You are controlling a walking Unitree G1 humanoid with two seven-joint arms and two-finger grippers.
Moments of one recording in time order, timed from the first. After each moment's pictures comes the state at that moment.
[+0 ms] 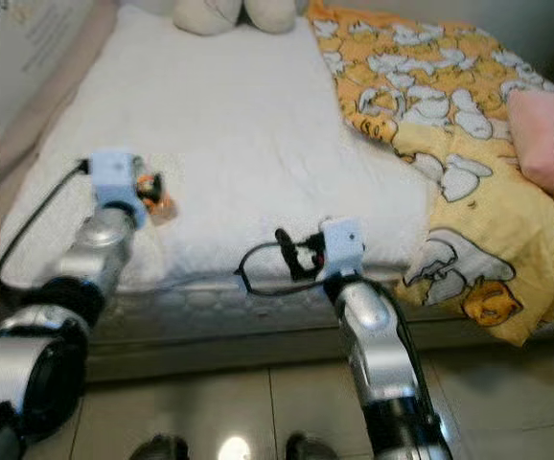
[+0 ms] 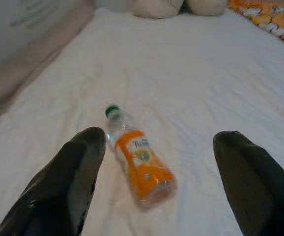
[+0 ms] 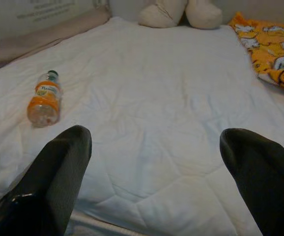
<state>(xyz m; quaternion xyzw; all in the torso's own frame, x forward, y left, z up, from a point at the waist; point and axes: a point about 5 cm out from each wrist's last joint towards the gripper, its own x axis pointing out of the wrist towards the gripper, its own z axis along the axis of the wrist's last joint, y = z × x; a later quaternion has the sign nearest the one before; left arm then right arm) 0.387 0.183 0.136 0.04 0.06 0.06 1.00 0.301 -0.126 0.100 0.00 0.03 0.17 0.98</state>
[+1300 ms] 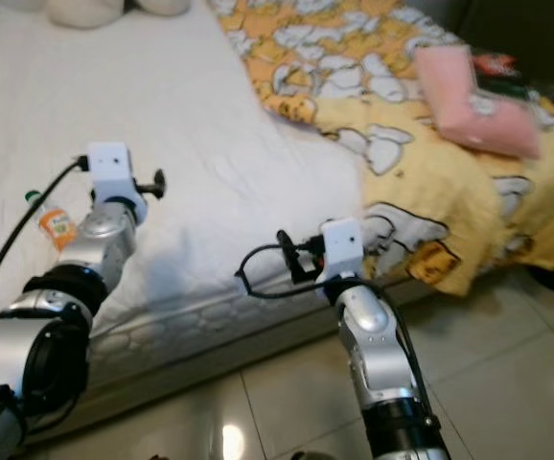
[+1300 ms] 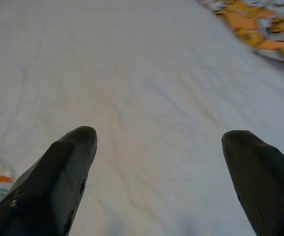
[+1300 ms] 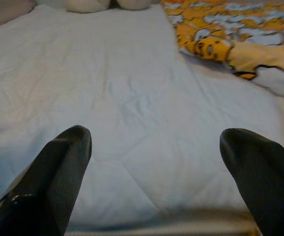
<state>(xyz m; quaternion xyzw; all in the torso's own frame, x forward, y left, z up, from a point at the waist) 0.393 0.182 0.138 0.00 0.08 0.09 0.99 0.299 -0.127 0.096 0.00 0.03 0.16 0.99</state>
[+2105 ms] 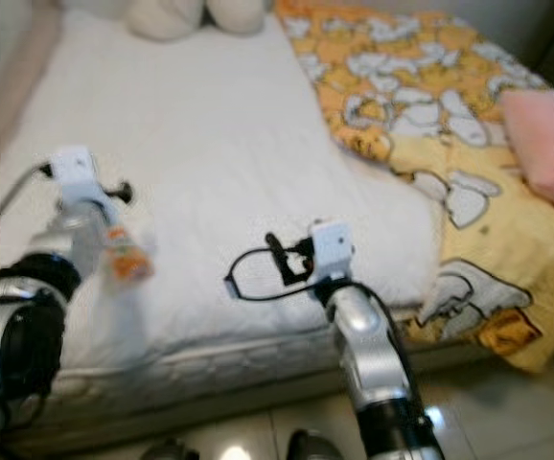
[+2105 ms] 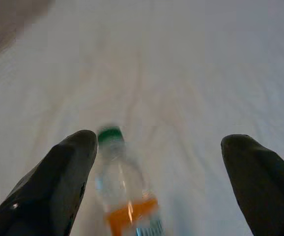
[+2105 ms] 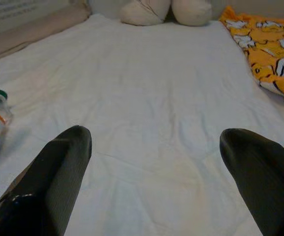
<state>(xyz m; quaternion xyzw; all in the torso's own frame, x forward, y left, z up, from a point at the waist) 0.389 0.206 0.127 -0.03 0.20 0.14 0.97 0.298 -0.120 0.094 0.00 0.03 0.18 0.98</state>
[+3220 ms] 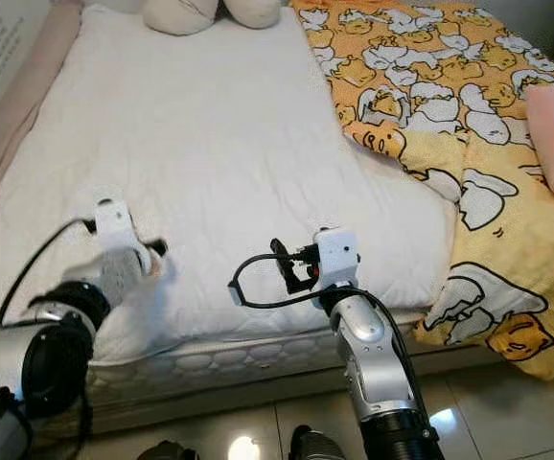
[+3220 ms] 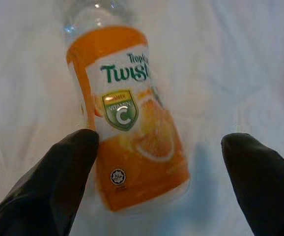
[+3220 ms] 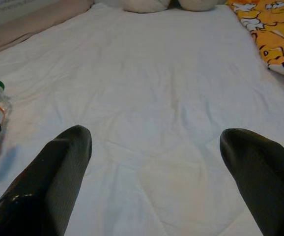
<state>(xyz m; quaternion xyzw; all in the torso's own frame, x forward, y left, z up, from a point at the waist) 0.360 0.178 0.068 -0.10 0.33 0.15 0.93 0.289 -0.122 0.089 0.00 0.04 0.17 0.98</state>
